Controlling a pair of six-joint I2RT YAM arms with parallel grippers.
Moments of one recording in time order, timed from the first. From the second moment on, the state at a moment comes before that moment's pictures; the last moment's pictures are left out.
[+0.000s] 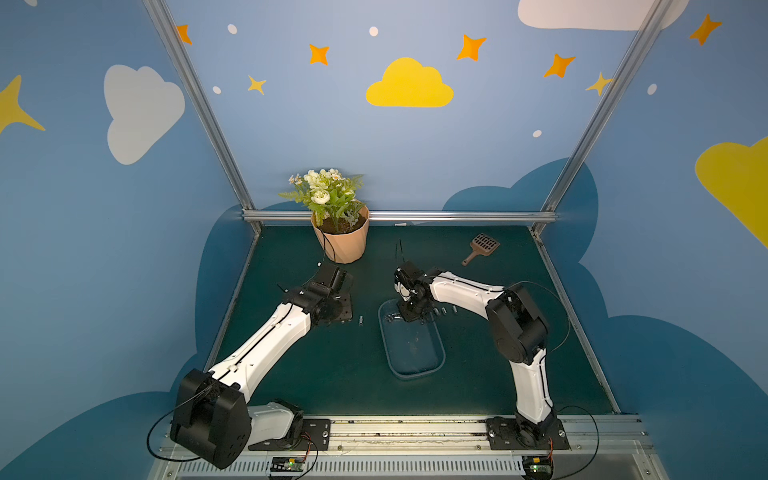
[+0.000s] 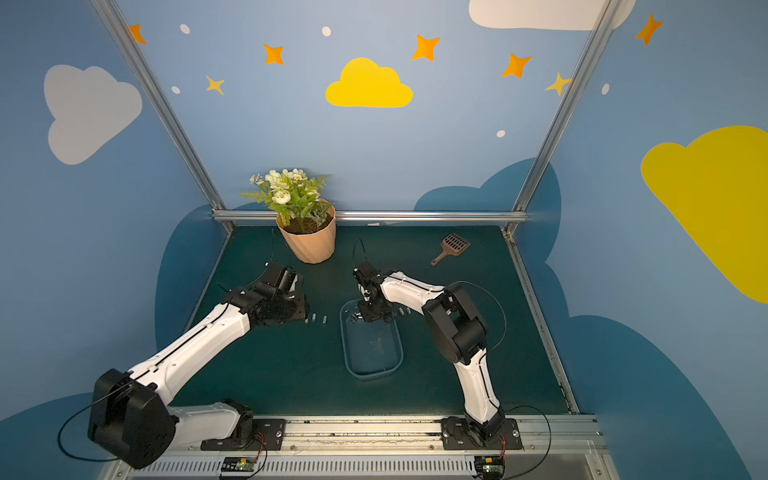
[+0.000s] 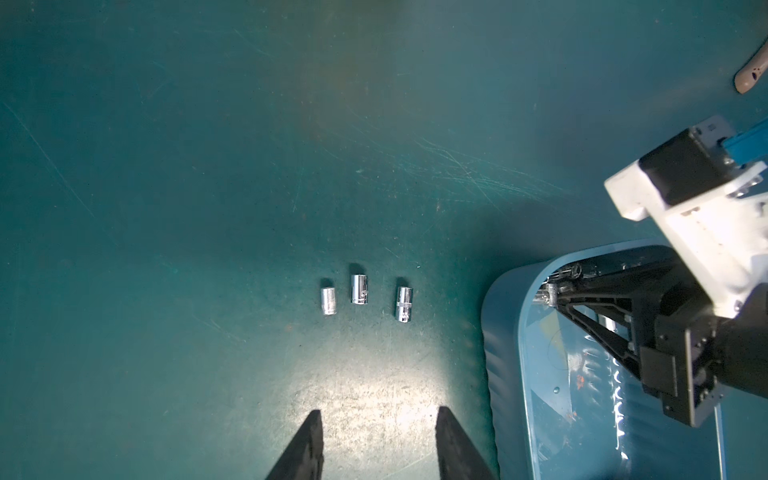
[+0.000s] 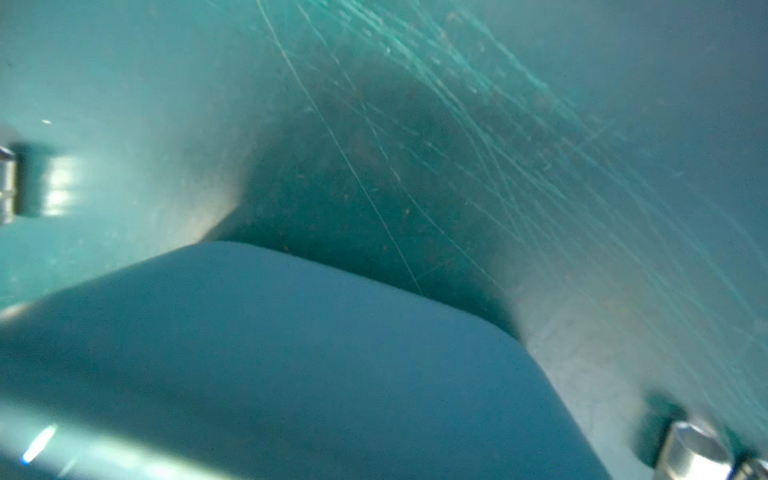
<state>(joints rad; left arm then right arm) -0.39 1.29 0.98 -0.76 -0.03 -0.51 0.77 2.09 1.53 -0.78 -0.08 0.25</state>
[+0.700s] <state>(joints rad) -0.39 1.27 0.97 -0.75 -0.03 -0.52 0.77 2.07 1.51 -0.76 -0.08 0.25</state>
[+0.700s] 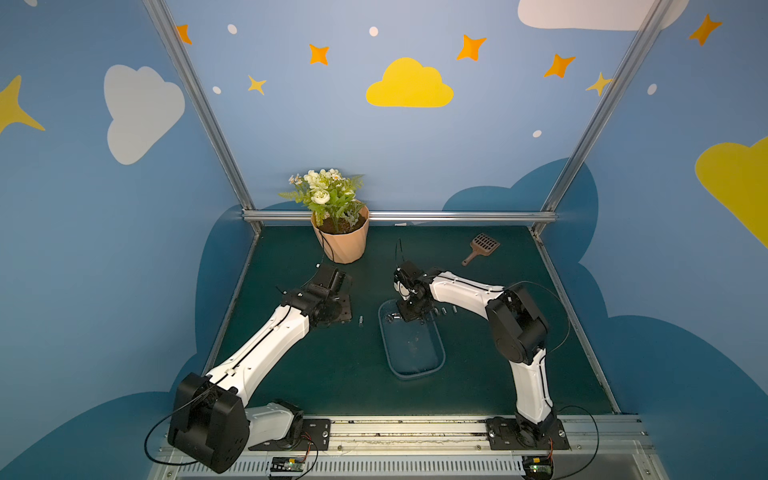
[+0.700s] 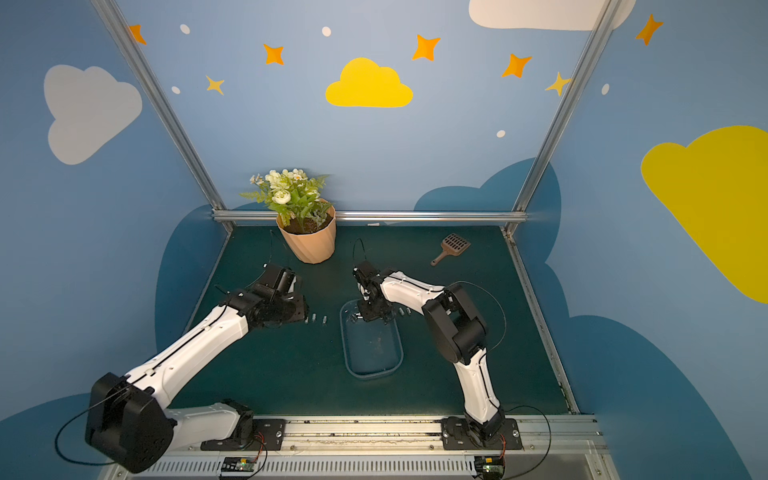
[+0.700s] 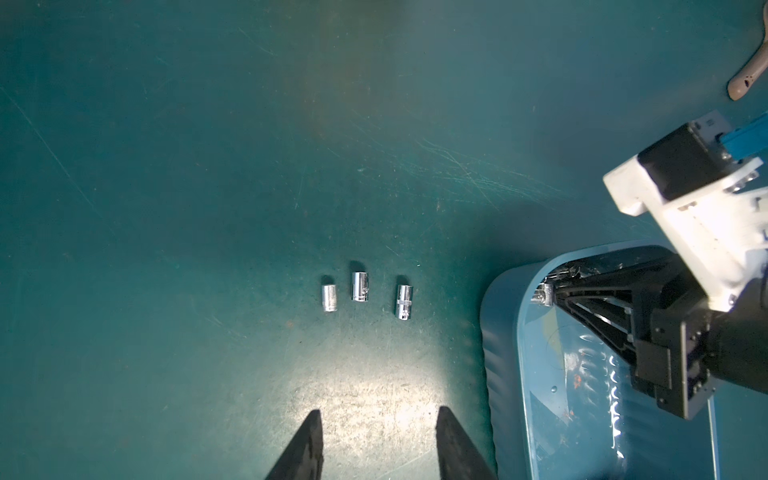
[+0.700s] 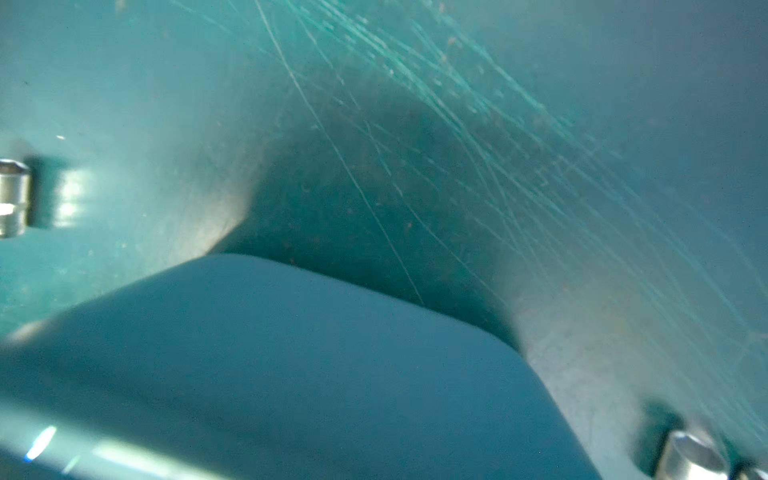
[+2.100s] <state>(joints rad) -0.39 1.28 0.97 -0.74 0.02 -0.52 0.36 1.79 1.17 -0.71 -0.02 0.18</state>
